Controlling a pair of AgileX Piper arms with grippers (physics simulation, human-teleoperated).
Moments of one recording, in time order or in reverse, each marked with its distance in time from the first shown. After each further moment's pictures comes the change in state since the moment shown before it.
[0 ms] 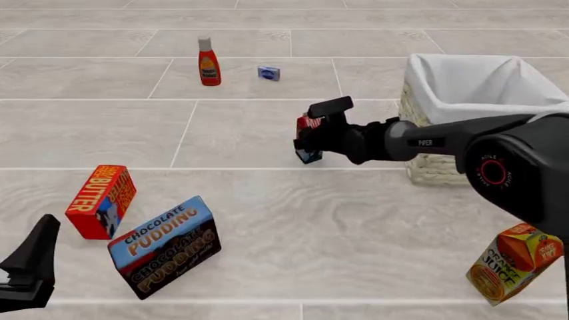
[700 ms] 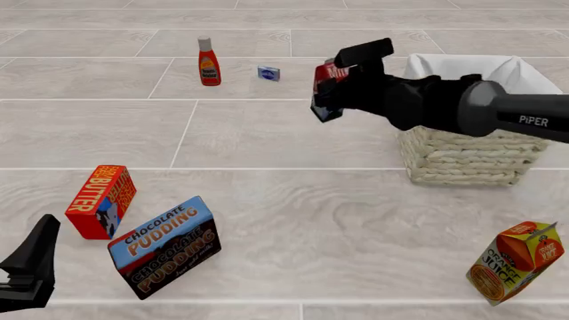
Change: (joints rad) left arm 0.000 0.000 0.000 0.000 0.000; right arm -0.019 -0.390 0.159 0.065 -0.056
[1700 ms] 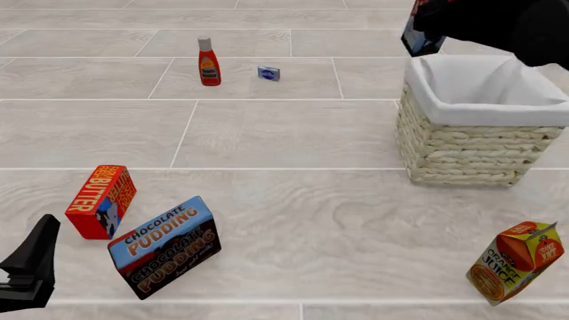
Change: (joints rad) left arm 0.000 0.000 0.000 0.000 0.000; right arm -0.264 -0.298 -0.042 0.167 -0.026
